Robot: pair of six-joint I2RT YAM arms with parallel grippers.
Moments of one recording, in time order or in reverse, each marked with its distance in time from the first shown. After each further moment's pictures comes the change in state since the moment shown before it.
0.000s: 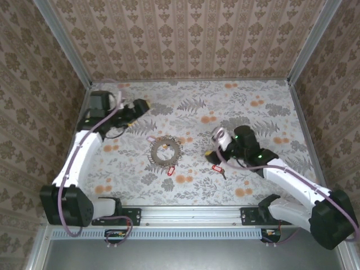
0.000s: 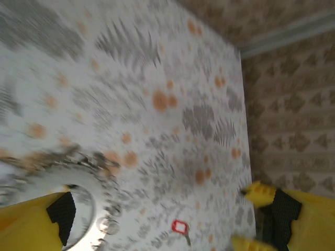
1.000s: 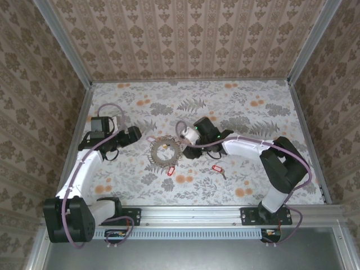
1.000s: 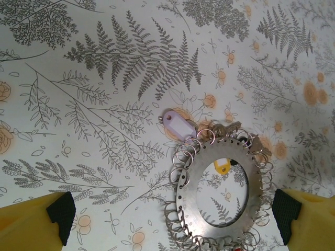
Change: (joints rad) left arm 0.047 -0.128 -0.344 0.008 -0.296 0.204; right arm 0.099 0.618 0.407 -0.085 -0.005 0.300
